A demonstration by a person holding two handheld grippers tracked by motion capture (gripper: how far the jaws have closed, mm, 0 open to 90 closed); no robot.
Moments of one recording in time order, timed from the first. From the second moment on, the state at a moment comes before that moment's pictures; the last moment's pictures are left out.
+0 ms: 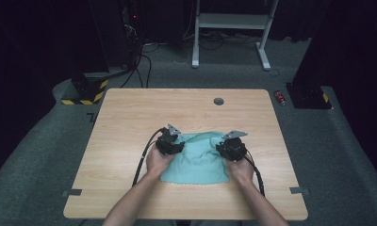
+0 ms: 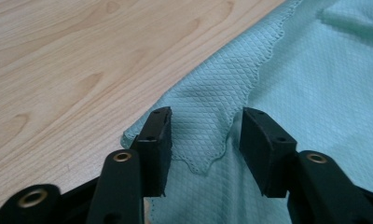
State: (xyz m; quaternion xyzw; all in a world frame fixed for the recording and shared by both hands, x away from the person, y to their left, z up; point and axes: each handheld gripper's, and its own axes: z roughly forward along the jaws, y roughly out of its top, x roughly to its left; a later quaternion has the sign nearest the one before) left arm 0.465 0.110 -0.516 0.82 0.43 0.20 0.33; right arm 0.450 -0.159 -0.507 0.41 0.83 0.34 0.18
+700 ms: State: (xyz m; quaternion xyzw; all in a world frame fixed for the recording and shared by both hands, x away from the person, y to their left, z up) left arm 0.501 0.115 -0.505 0.81 0.46 0.19 0.32; right arm 0.459 -0.161 -0.513 0.40 0.84 0.32 0.17
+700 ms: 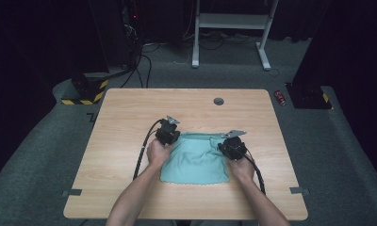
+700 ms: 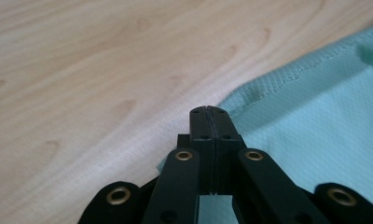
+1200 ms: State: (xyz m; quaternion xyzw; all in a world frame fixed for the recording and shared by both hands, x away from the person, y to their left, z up) left arm 0.495 0.140 -0.490 0.79 0.46 0.21 0.34; right arm 0.477 -0.178 -0.504 0.44 0.82 0.32 0.20
